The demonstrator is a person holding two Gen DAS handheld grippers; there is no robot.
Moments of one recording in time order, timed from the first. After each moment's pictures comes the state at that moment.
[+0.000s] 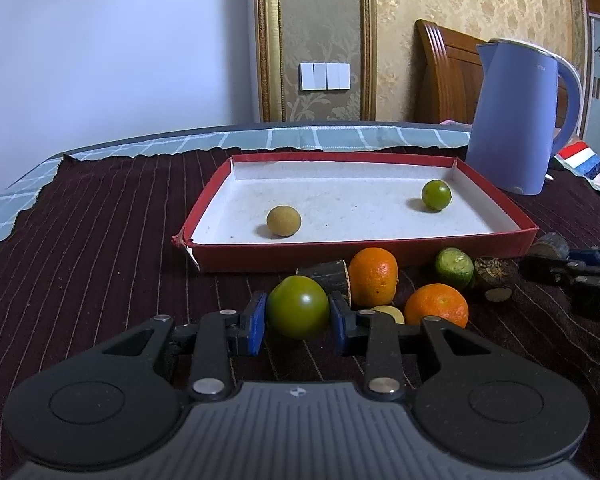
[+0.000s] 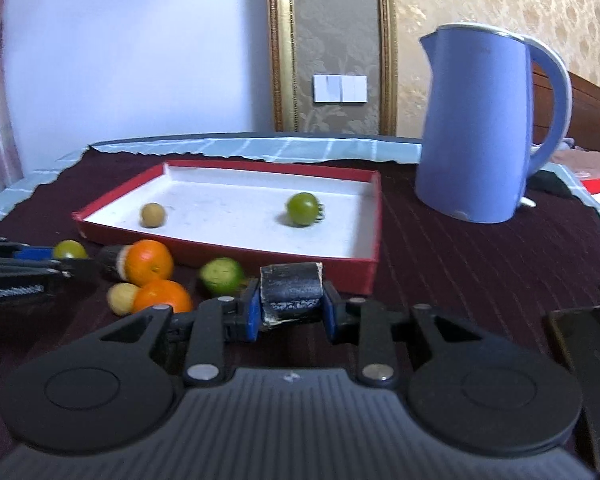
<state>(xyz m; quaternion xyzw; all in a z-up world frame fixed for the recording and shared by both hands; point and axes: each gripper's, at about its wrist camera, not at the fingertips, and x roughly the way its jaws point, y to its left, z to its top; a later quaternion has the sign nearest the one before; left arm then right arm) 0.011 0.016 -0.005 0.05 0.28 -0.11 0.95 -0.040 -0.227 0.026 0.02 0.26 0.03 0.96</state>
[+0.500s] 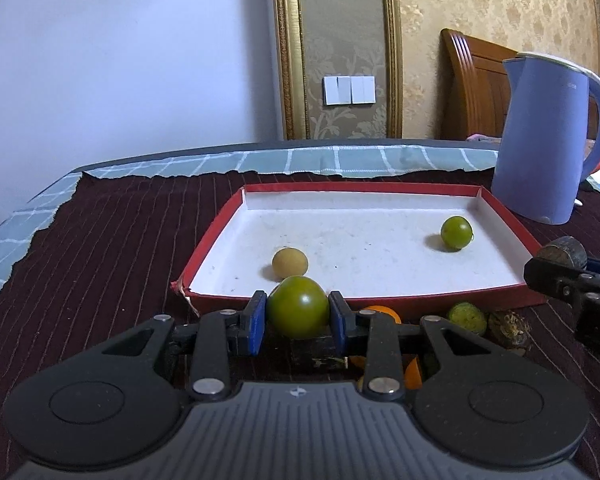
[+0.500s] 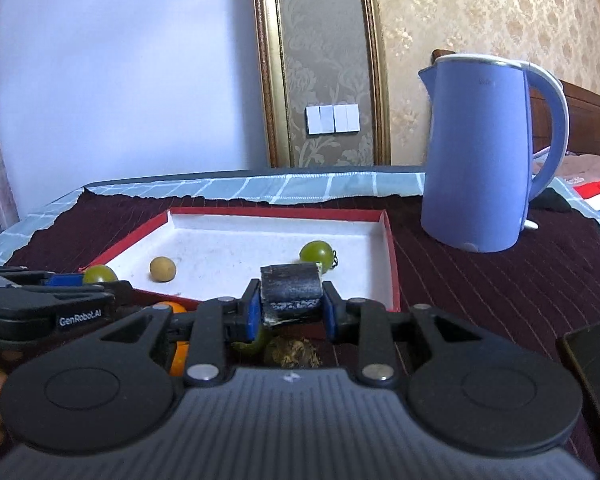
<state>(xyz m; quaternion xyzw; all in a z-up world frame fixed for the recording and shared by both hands) 0.034 -0.011 0.012 0.05 0.27 -0.07 0.96 -0.031 -0.211 0.047 0.04 0.22 0.01 0.97</state>
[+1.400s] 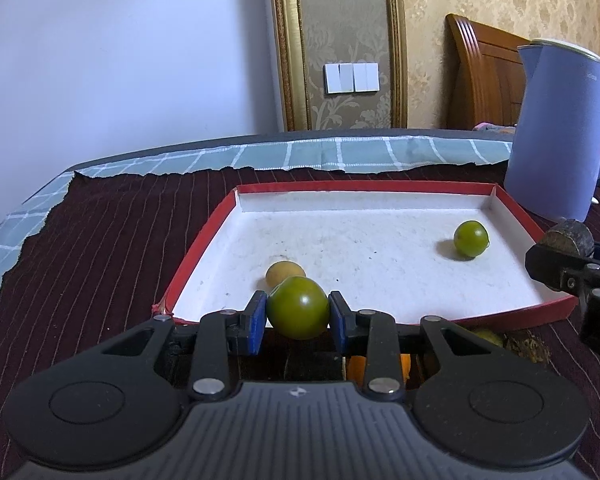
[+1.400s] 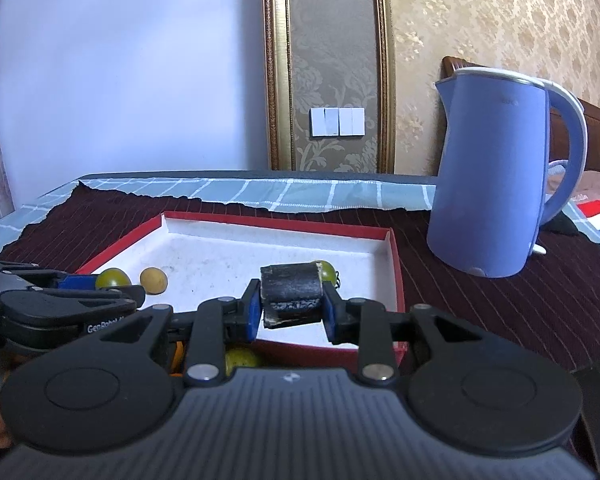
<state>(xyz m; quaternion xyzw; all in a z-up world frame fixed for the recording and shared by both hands) 0.067 -0.022 0.011 0.06 0.28 -0.06 0.96 -0.001 -0.205 0.056 0.02 0.23 0.01 0.97</state>
